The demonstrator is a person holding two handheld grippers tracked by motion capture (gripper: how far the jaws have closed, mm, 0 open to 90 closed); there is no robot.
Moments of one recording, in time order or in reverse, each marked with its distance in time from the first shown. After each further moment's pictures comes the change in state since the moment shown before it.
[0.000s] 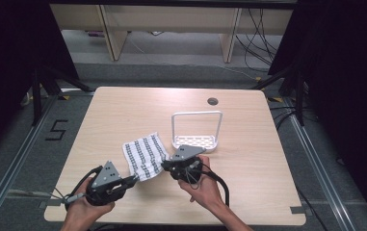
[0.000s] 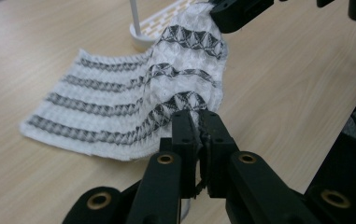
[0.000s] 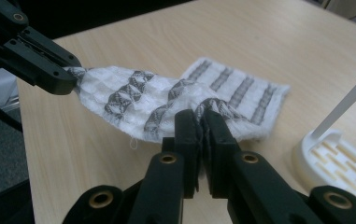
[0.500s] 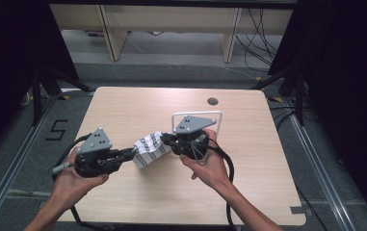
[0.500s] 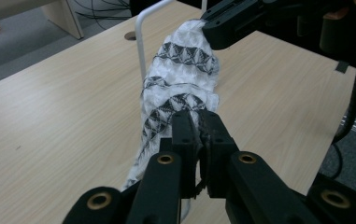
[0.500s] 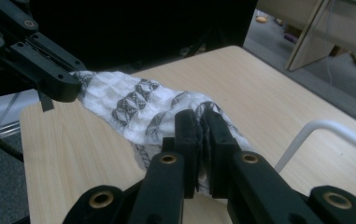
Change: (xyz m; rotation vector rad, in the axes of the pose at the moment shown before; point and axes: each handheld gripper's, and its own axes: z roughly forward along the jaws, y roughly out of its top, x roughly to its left) left arm 0.019 0.083 -0.038 -0.098 -0.047 -0.010; right arm -0.016 0.075 -0.048 -0.116 -0.047 -0.045
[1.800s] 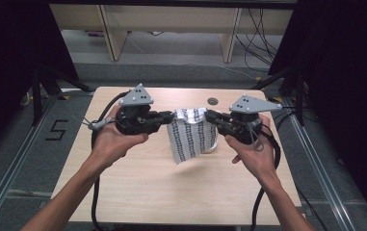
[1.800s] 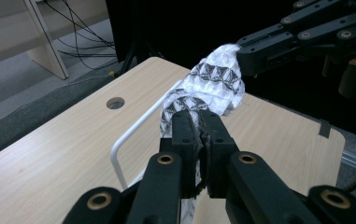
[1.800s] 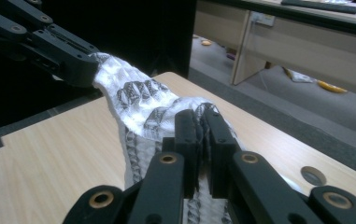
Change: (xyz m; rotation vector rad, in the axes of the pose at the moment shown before) left arm -0.010 0.109 0.057 -0.091 -0.058 0.029; right arm -0.057 0.005 -0.095 -0.114 -0.169 0.106
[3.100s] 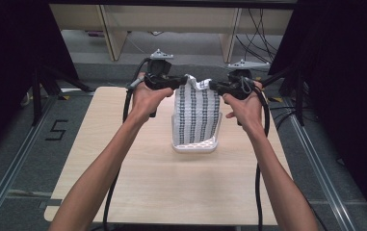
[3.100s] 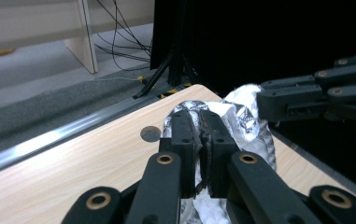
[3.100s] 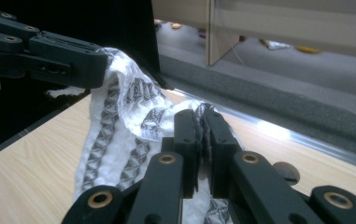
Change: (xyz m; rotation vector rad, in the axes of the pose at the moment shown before) left arm 0.080 0.041 0.101 -0.040 0.131 -0.220; right arm -0.092 0.026 0.075 0.074 -0.099 0.195
